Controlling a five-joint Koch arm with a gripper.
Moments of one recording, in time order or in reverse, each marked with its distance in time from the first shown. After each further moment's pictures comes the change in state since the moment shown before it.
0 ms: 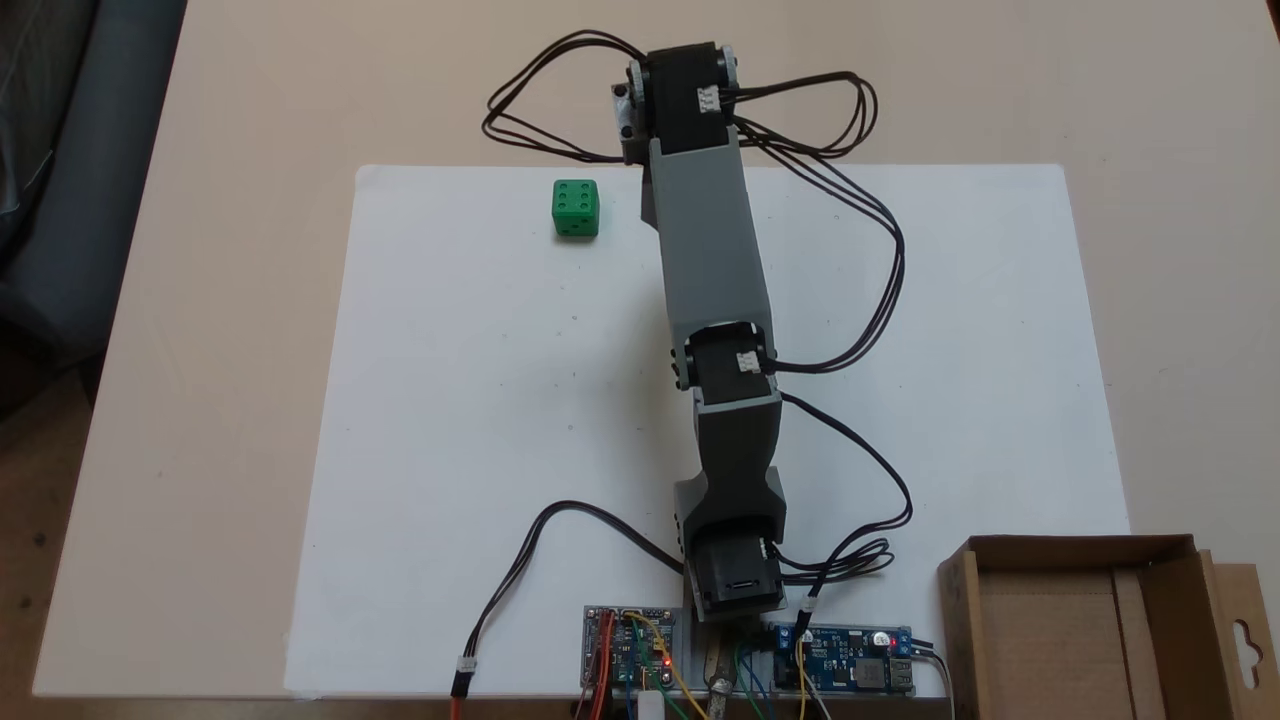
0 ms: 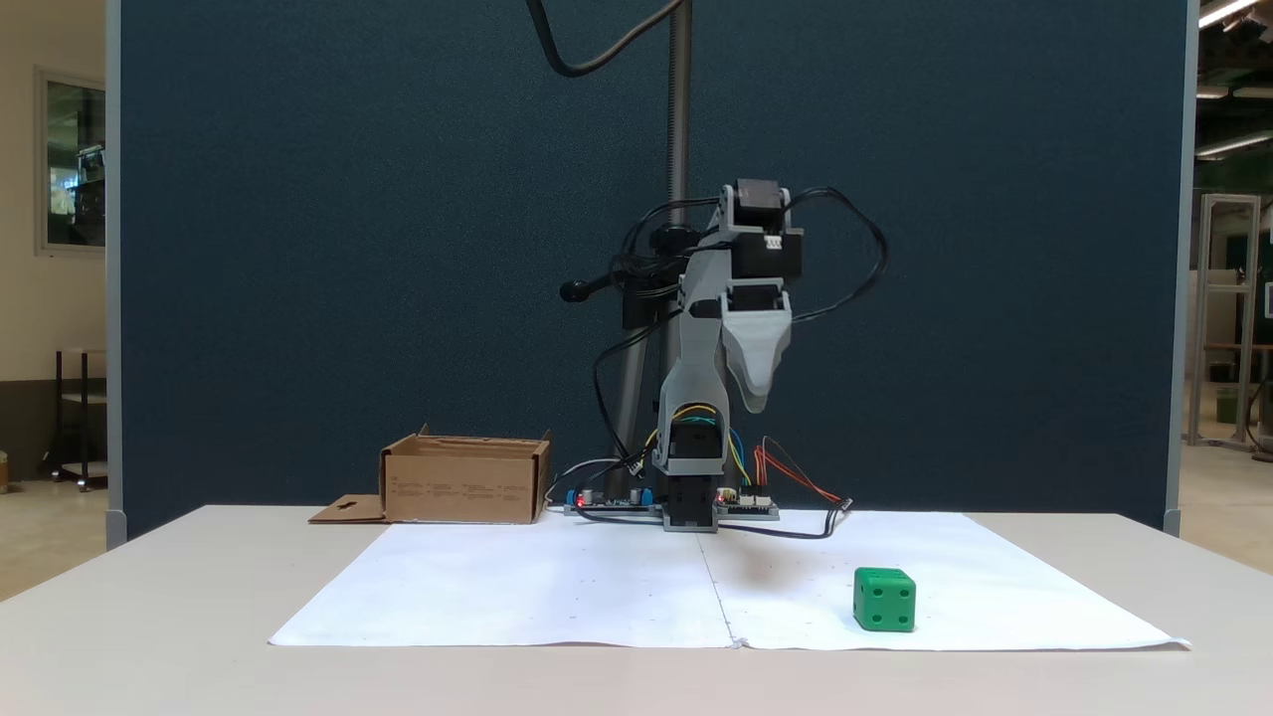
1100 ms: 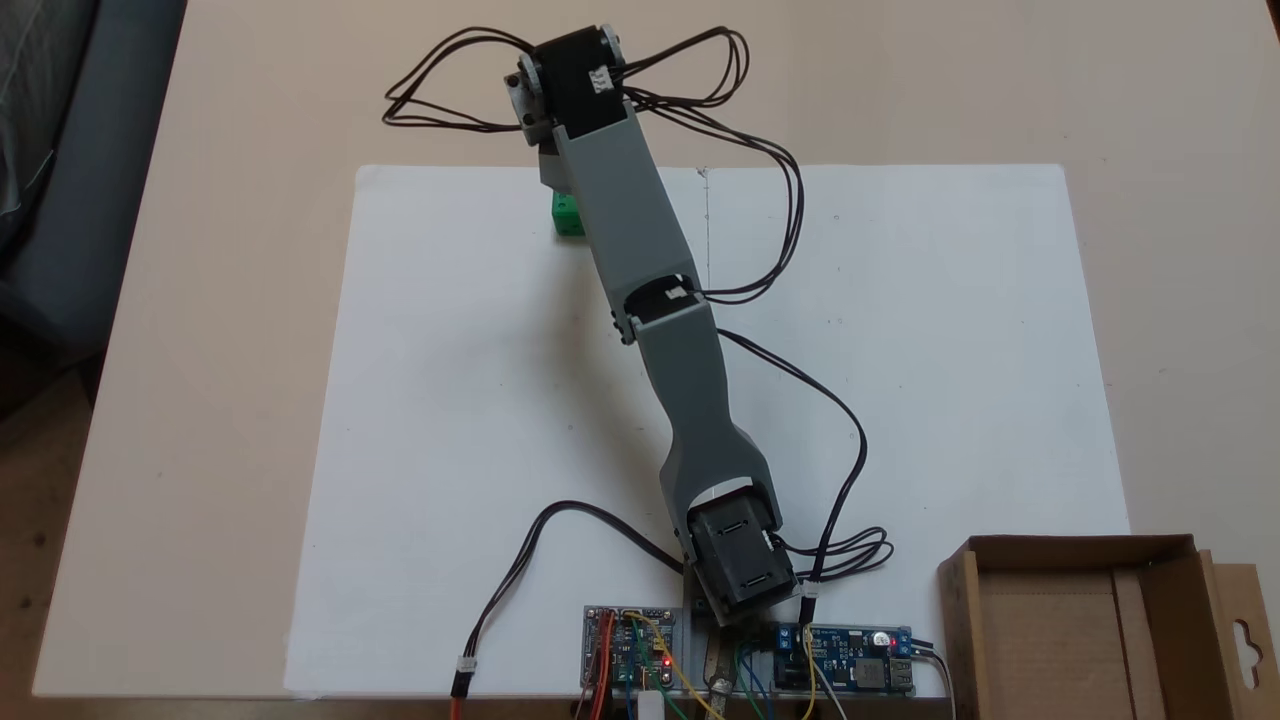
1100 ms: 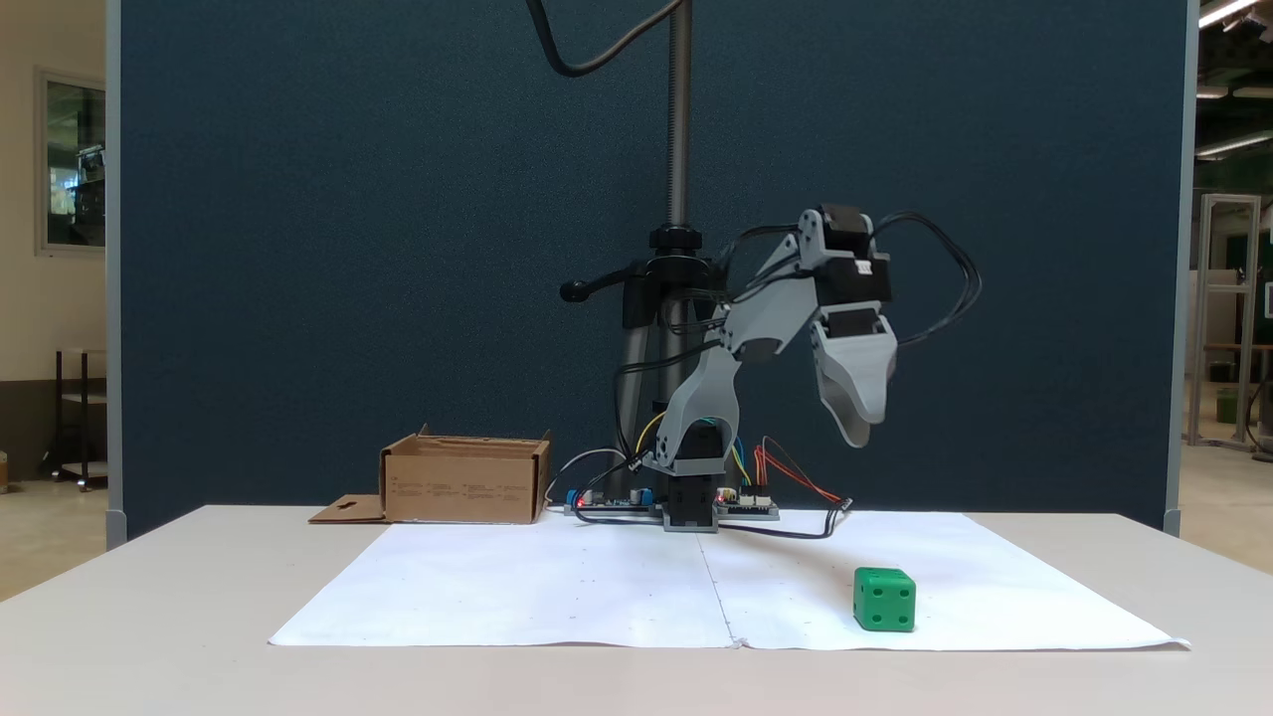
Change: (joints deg) arm -12.3 -23.7 -30.6 0.0 11.8
